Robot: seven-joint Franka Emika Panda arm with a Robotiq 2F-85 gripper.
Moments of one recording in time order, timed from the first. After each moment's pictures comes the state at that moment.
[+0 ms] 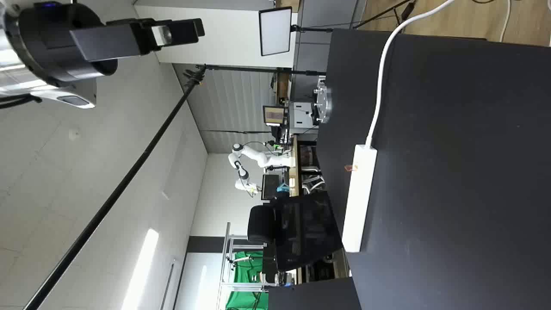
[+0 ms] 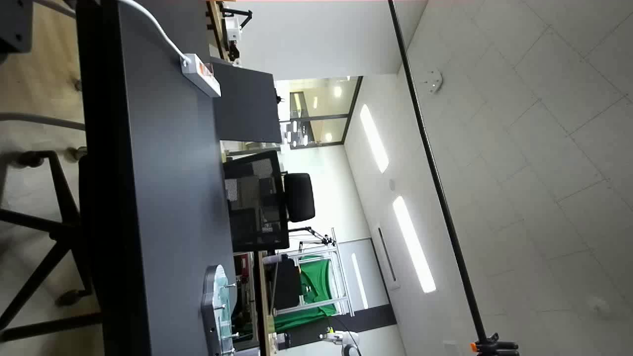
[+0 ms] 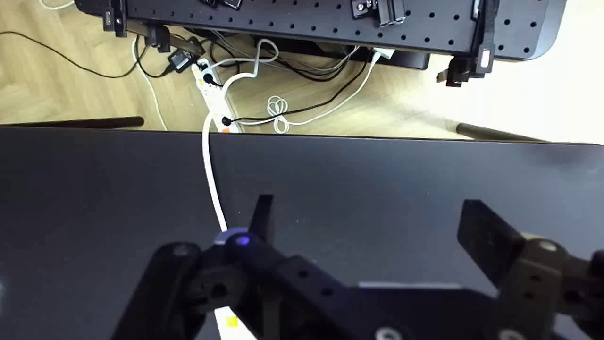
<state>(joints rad) 0.13 -0.63 0.32 -2.51 0.04 1.74 0.25</state>
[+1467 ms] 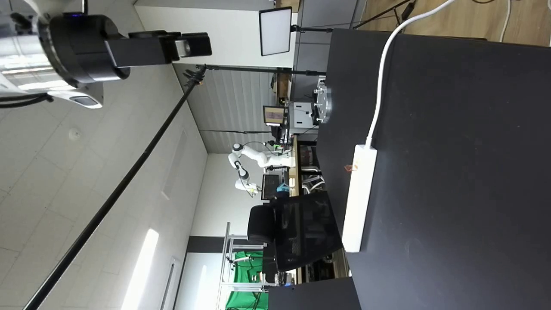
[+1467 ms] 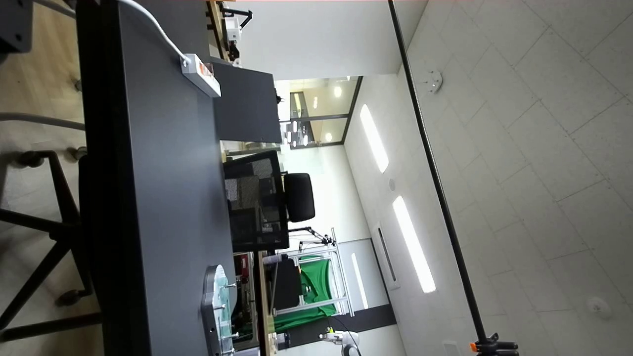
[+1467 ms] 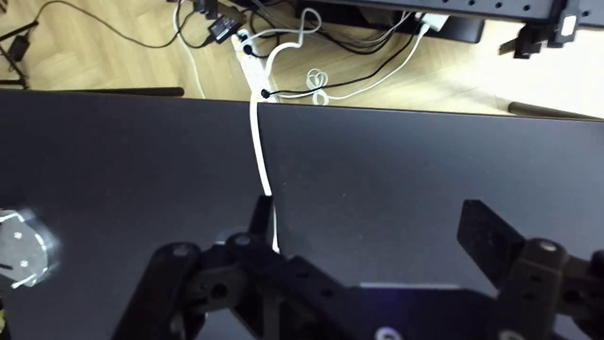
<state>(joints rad) 0.12 -0.65 0.28 -2.55 -0.10 1.81 0.23</state>
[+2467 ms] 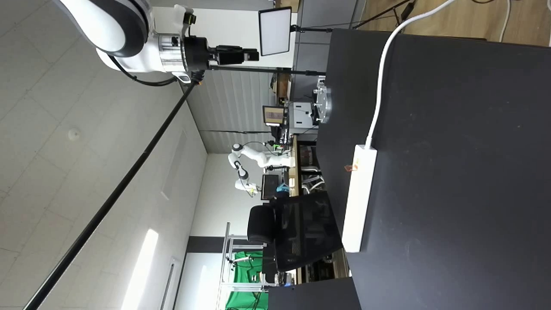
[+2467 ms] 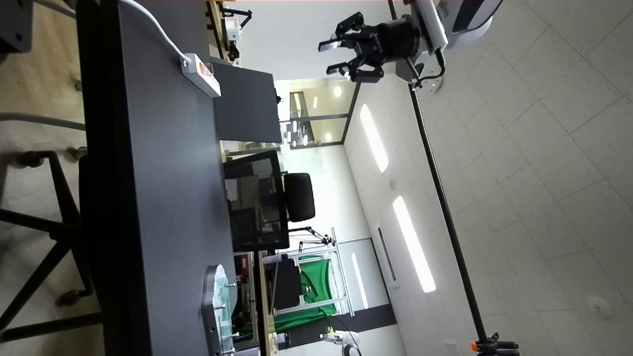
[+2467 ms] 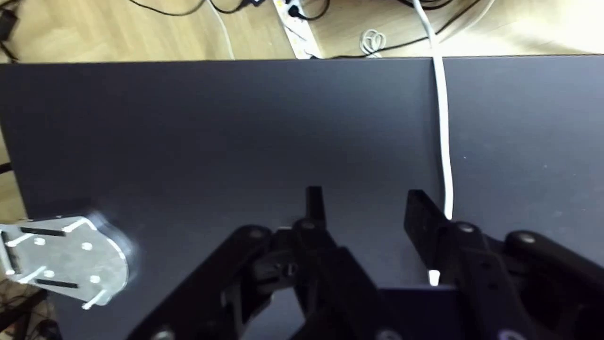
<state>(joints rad) -0.15 -0.41 -0.23 -2.49 -0.30 2.18 -0.30</state>
